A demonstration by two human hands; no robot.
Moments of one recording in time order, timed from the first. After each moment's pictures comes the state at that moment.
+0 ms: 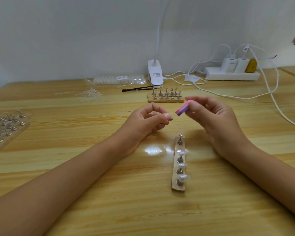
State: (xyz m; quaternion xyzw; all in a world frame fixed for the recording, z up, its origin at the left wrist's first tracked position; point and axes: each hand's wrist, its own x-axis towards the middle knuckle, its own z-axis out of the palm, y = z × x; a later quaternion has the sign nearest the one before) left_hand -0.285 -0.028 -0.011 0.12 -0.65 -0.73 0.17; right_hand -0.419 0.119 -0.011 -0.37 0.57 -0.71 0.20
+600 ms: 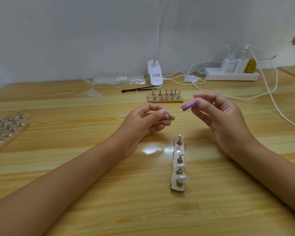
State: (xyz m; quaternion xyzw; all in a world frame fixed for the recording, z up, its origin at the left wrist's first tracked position) left_hand -0.281 -0.027 -0.008 0.13 -0.63 -0.75 0.18; right_hand -0.428 0.124 -0.009 -0.32 0.54 -0.75 0.21
